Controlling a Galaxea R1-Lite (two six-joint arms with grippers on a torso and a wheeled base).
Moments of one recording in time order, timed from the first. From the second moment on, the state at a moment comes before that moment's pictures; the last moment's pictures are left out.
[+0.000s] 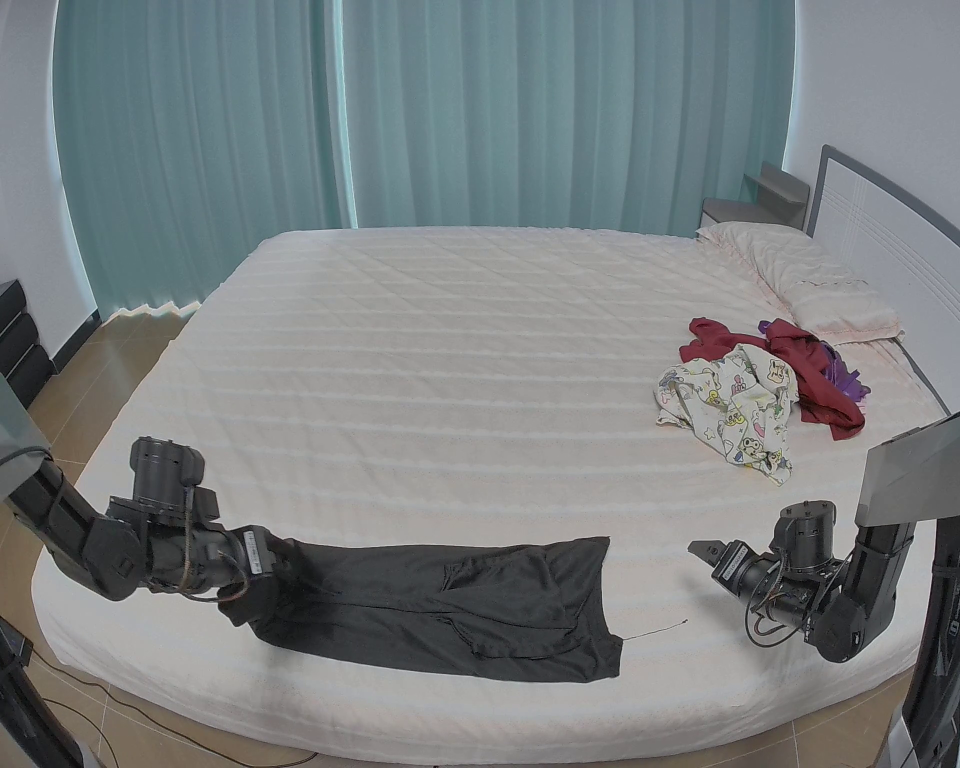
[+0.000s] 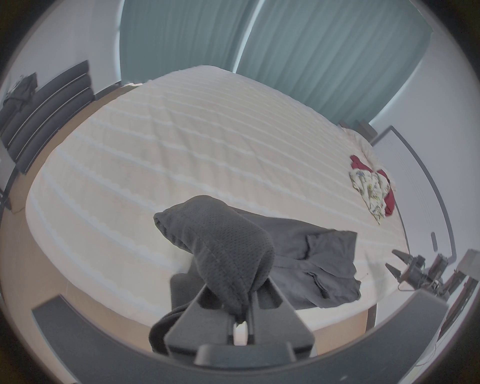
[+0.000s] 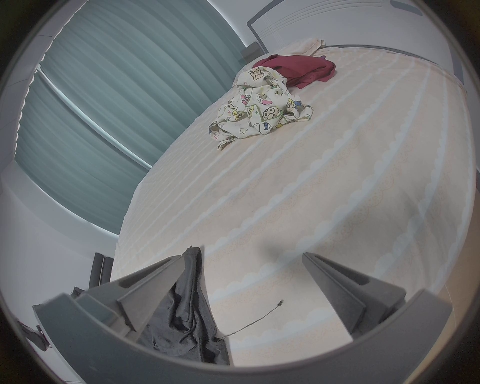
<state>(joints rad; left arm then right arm) -0.09 1.88 -0.58 -0.48 -0.13 -0.37 0.23 2.24 -0.31 -1.33 -0.07 0.82</state>
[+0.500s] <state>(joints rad) -0.58 2.02 -0.70 -0.48 0.03 -0.50 0.23 2.24 -0.31 -1.33 -0.07 0.82</state>
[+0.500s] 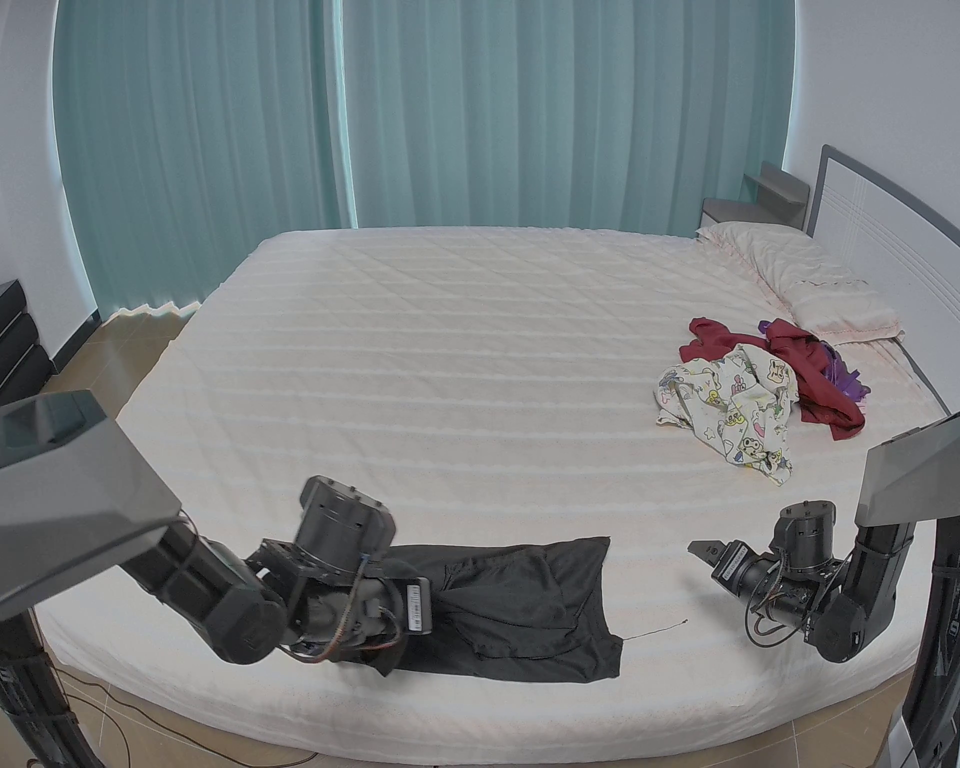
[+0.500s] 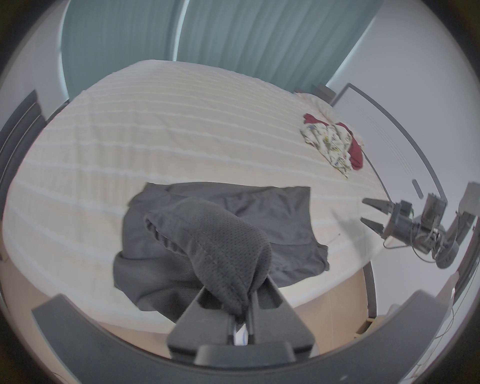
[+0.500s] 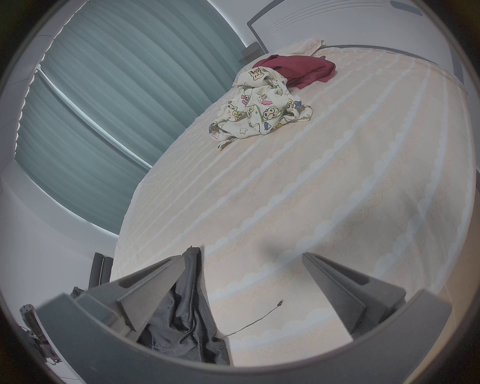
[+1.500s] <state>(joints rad) -0.74 2.25 -0.89 -0.77 -0.27 -0.67 0.24 2.26 -0.32 -1.33 -0.08 0.82</state>
